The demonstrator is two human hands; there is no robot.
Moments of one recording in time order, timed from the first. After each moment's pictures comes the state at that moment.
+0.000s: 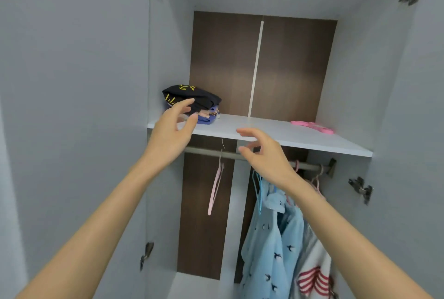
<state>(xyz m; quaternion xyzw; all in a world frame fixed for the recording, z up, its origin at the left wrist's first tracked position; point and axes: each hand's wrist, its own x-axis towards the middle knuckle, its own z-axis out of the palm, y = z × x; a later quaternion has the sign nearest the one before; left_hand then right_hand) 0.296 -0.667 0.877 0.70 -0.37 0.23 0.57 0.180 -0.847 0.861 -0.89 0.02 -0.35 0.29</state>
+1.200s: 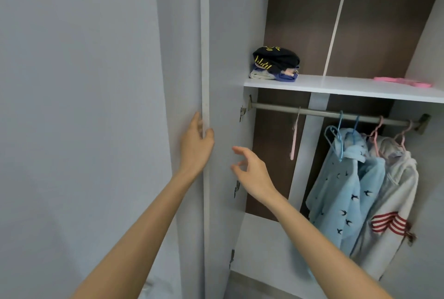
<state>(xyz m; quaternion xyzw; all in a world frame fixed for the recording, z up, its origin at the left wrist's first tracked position) 0.254 -0.427 0.772 0.76 -0.19 0.15 0.60 0.203 -0.564 0.713 -0.87 0.01 -0.24 0.43</state>
